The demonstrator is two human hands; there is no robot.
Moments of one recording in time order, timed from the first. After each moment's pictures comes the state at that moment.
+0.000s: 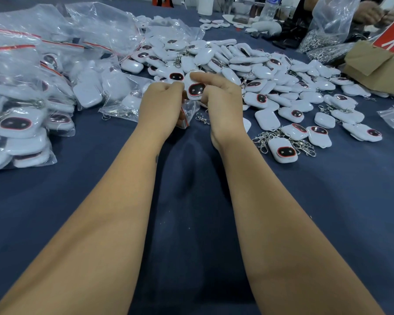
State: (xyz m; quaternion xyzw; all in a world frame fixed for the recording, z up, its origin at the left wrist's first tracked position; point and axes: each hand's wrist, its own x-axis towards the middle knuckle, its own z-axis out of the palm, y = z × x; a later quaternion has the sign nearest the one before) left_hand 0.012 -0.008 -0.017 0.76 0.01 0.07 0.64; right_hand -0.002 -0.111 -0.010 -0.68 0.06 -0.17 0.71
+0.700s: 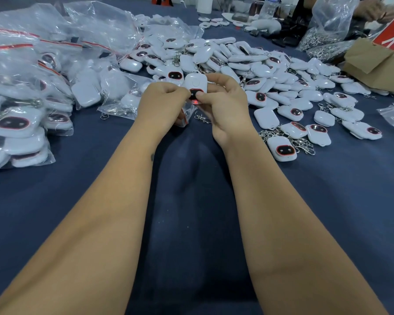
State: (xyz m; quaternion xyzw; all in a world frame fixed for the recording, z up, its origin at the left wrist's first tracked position) left_hand 0.017 -0.005 -0.022 0.78 -0.04 0.07 0.62; right_hand -0.003 -0.123 -0.009 -0.58 0.06 -0.10 0.81
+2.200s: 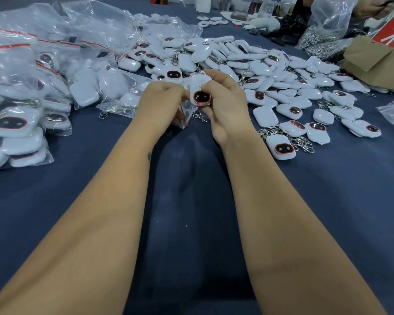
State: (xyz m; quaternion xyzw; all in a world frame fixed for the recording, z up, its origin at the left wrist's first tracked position) left_hand 0.010 -0.005 -0.016 0.76 -0.03 0.03 0.65; right_hand 0.001 -0.121 -0.009 -0.56 0.08 -0.11 0.82
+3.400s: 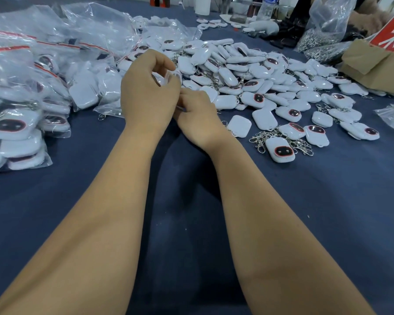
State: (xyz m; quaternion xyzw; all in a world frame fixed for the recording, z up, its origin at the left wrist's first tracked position) left_hand 0.002 -0.001 -0.005 0.79 -0.07 0.30 0.54; right_hand -0.004 -0.100 -0.019 -0.92 -0.11 -0.11 0.37
